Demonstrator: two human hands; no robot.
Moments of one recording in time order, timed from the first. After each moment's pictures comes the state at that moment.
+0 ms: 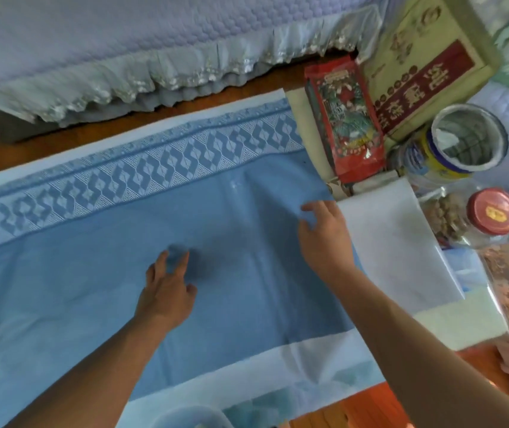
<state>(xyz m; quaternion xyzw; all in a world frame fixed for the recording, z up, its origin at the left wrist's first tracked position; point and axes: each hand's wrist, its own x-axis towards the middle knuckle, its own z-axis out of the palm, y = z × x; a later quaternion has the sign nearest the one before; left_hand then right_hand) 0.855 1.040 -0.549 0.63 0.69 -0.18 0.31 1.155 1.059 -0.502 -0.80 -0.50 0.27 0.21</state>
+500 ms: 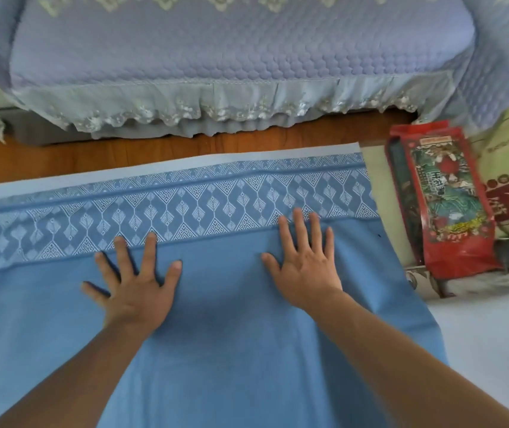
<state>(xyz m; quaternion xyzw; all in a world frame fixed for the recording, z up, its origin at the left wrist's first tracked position) 0.783 1.164 -0.629 0.52 0.82 -0.12 0.21 1.067 1.194 -0.633 -0.67 -0.72 0.16 -0.08</state>
